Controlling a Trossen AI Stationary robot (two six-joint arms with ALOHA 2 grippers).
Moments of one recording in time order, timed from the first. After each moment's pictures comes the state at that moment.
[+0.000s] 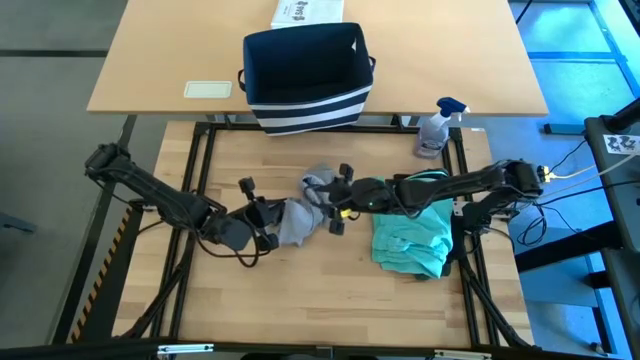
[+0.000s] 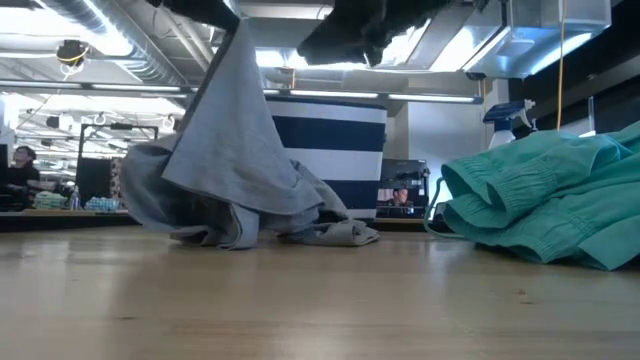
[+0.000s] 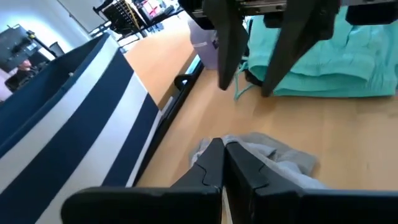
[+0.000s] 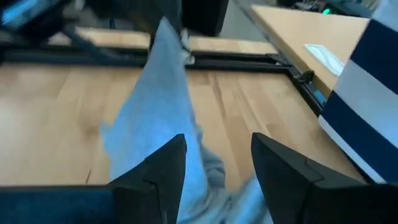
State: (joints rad) left arm -0.44 1.22 0.90 -0.33 -1.00 -0.07; right arm 0.09 1.59 1.13 0.06 0.26 -0.05
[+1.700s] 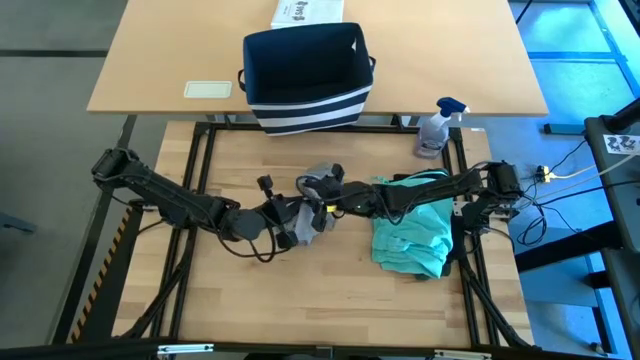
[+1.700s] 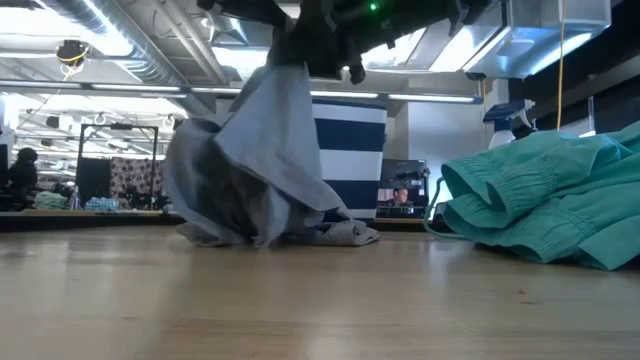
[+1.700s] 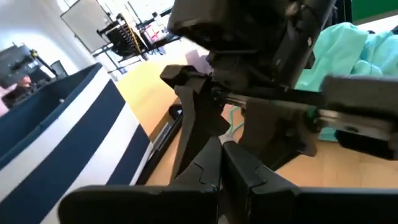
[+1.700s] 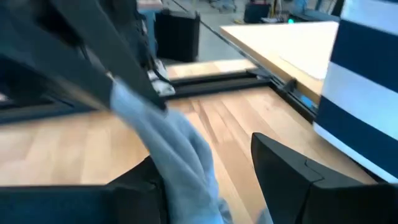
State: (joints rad) left arm -0.35 1.34 0.90 0.06 -0.93 0.14; right arm 0.09 1.74 1.15 0.32 0.37 0.07
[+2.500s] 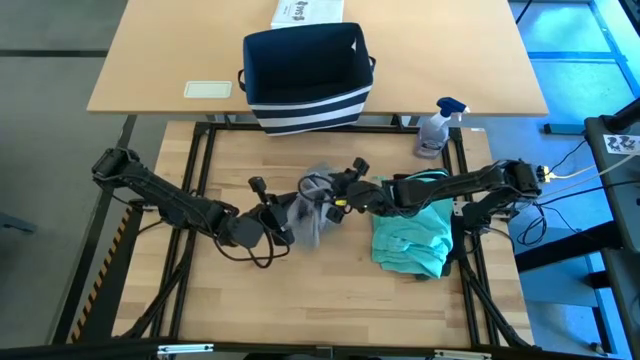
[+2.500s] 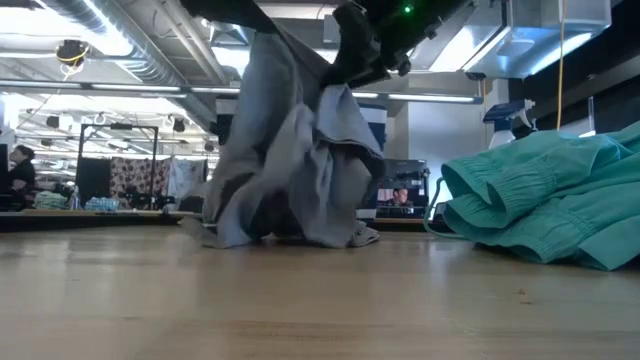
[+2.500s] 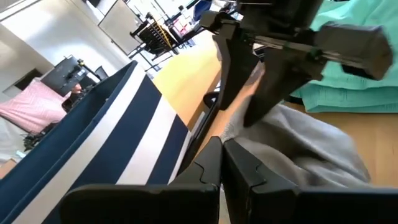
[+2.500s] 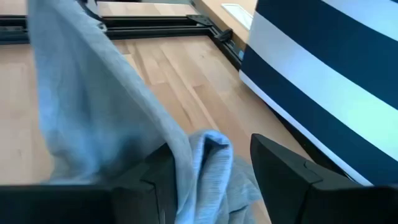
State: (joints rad) left arm -0.40 1.34 0.90 -0.01 -1.11 0.21; right arm 0.09 1.60 1.15 -0.11 0.58 0.10
